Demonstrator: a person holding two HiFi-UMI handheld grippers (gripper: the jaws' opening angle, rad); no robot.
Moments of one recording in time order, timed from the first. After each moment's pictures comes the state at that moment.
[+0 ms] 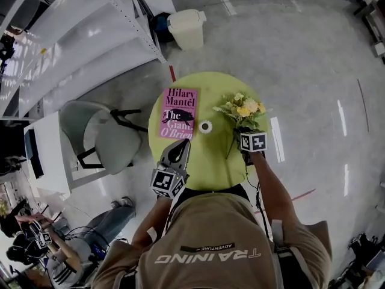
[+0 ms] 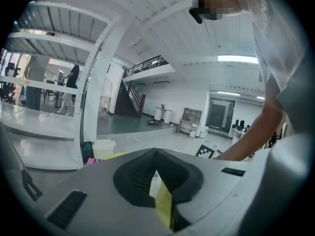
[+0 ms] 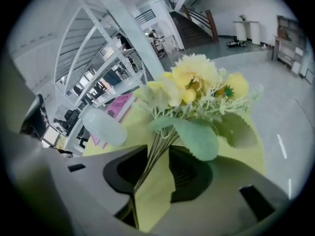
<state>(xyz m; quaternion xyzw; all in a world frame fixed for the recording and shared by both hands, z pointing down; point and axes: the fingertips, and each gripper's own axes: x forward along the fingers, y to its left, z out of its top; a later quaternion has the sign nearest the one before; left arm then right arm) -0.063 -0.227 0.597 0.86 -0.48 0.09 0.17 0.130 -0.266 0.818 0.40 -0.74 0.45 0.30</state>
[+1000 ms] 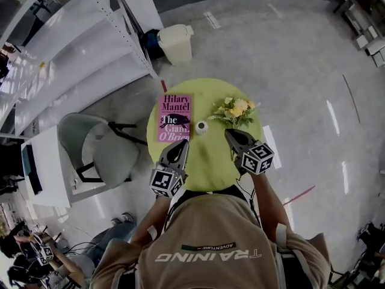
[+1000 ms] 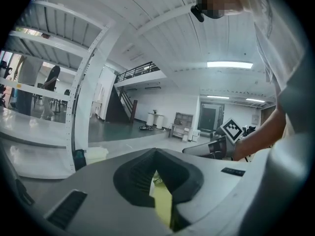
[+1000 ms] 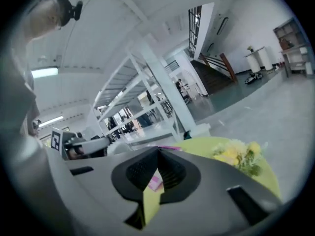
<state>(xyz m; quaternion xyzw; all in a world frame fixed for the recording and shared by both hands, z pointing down) -0.069 -0.205 0.572 0.88 -0.44 0.06 0.14 0.070 -0.237 0.616 0.38 -0.88 0.30 0.04</state>
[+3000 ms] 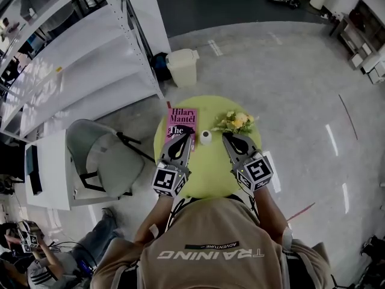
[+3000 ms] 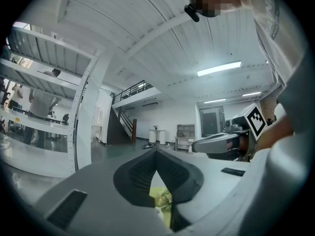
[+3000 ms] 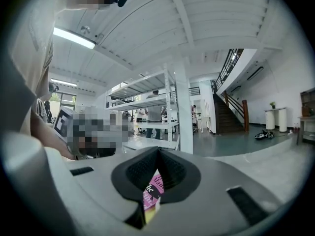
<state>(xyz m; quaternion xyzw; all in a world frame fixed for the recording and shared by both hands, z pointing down) -0.063 -0.177 0.462 0.88 -0.47 0.01 0.02 0.044 -0.177 0.465 0.40 -0.92 0.05 0.05</state>
